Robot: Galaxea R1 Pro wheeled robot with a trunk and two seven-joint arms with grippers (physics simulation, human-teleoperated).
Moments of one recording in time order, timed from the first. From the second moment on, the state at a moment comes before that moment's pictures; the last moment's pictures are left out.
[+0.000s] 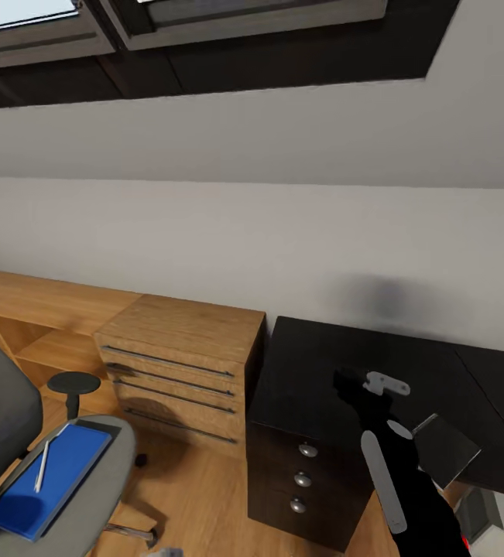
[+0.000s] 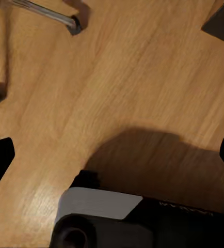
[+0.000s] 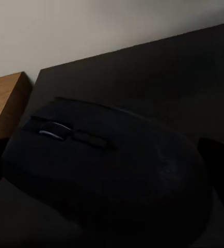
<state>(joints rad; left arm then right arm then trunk) -0.05 -0.11 -0.04 -0.88 0.17 0.42 0.30 -0.32 0.08 -0.03 -1.47 -0.27 0.41 -0.33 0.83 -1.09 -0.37</state>
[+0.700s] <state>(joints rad) -0.05 -0.10 -0.10 -0.64 0.17 -0.02 0.30 -0.32 0.08 -0.14 -1.46 -0.39 0.40 -0.41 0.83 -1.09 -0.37</state>
